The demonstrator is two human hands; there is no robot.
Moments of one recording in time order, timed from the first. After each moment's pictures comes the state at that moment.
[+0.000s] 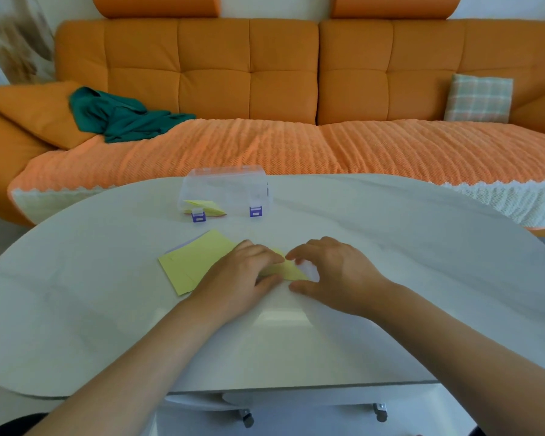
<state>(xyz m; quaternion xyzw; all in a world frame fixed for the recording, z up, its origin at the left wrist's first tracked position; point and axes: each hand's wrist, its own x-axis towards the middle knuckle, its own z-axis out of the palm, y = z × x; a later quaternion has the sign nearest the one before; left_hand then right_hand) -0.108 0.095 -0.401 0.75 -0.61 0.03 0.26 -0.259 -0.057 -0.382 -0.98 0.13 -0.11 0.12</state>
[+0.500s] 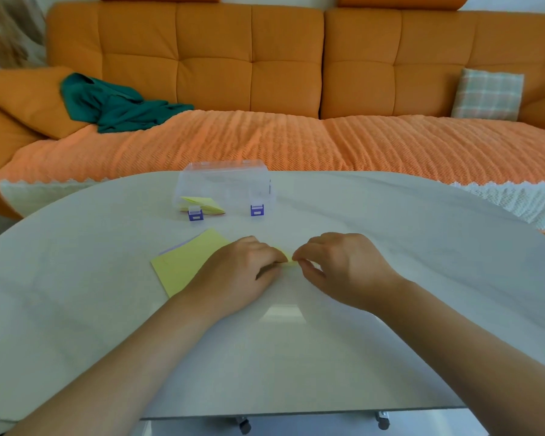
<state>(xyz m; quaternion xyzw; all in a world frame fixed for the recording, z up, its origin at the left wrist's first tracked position) -0.091 0.083 -0.396 0.74 -0.62 0.04 0.26 -0.244 -0.069 -0.376 -0.99 0.07 -0.16 0.01</state>
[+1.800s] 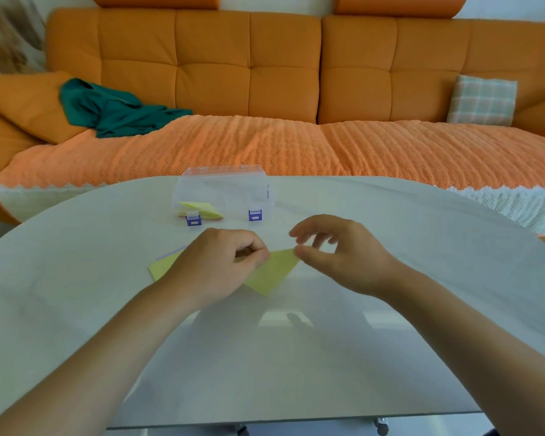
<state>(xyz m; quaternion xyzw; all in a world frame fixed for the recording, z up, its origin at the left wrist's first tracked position) -0.085 0.097 -0.360 0.79 -0.49 -0.08 0.35 -0.242 -0.079 -0.354 -0.91 0.15 -0.19 0.33</state>
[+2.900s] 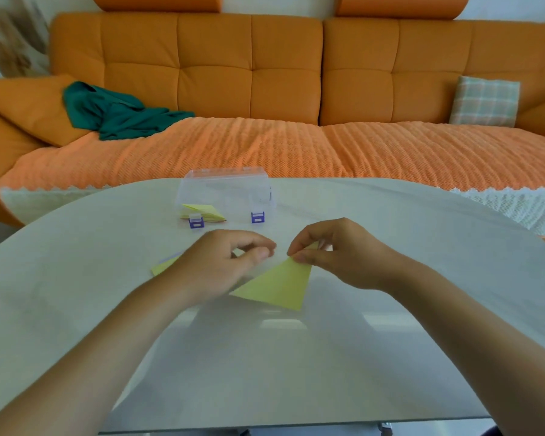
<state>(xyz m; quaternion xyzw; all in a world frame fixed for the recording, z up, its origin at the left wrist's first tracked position) -0.078 0.097 -0.356 0.76 -0.50 -0.16 0.39 -0.232 -0.083 -0.344 -0.92 0.12 -0.11 0.36</state>
